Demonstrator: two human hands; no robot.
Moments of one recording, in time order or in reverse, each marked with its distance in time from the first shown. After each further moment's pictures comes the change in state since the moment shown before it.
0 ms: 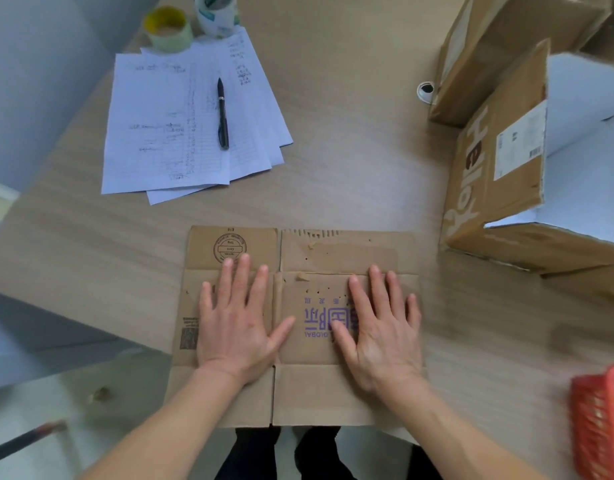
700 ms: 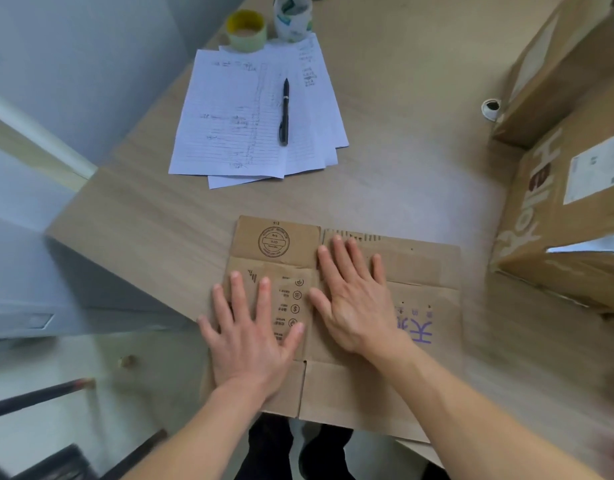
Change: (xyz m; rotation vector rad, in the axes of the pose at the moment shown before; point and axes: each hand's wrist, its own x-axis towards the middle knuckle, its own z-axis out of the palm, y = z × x) left_hand -0.045 -0.002 0.001 -0.031 -0.140 -0.429; right_hand 0.065 -0.066 0.012 -0.001 -0.034 -0.372
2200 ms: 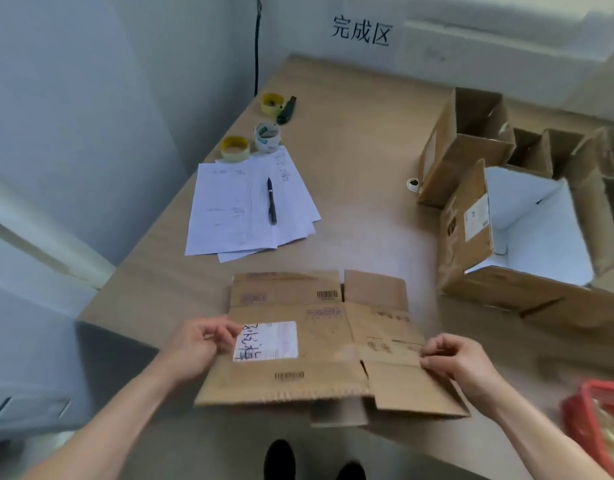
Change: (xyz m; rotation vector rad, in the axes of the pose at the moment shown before) left_hand 0.059 -0.114 -0.117 -1.100 -0.339 0.255; right_hand -0.133 0.073 -0.108 1.201 0.051 0.761
